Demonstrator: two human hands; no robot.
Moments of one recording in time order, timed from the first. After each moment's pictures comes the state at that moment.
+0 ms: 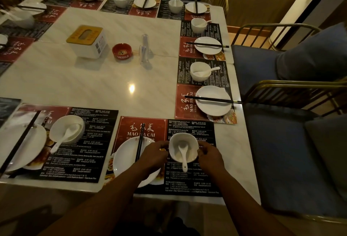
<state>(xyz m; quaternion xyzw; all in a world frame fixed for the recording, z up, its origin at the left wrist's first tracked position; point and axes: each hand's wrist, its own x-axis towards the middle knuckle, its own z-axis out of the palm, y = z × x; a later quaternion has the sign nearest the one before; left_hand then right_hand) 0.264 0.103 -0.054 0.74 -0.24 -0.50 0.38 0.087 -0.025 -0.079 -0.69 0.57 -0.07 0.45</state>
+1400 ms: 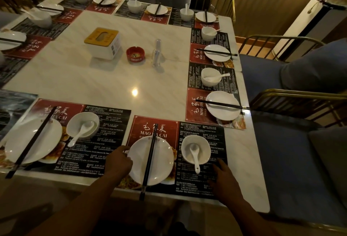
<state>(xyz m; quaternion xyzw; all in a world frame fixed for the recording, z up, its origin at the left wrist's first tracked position) 0.352 0.208 -0.109 0.91 -0.14 -0.27 0.29 0.029 0.009 -0.128 -0.86 0.46 0.06 0.23</state>
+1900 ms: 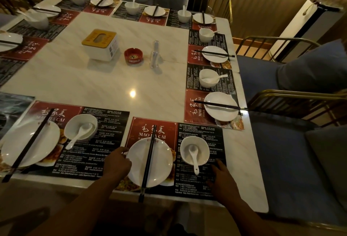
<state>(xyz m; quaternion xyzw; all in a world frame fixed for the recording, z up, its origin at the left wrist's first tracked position) 0.354 0.206 -0.110 0.91 -0.14 -0.27 0.29 0.035 0.012 -0.122 -0.85 0.47 0.05 0.24</state>
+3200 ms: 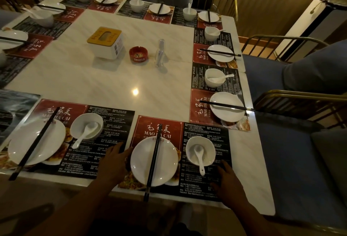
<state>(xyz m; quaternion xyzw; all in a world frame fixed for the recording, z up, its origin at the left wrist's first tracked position) 0.384 0.236 -0.125 0.91 -0.39 -0.16 0.00 0.033 0.013 -0.126 -0.85 0.47 0.06 0.23</state>
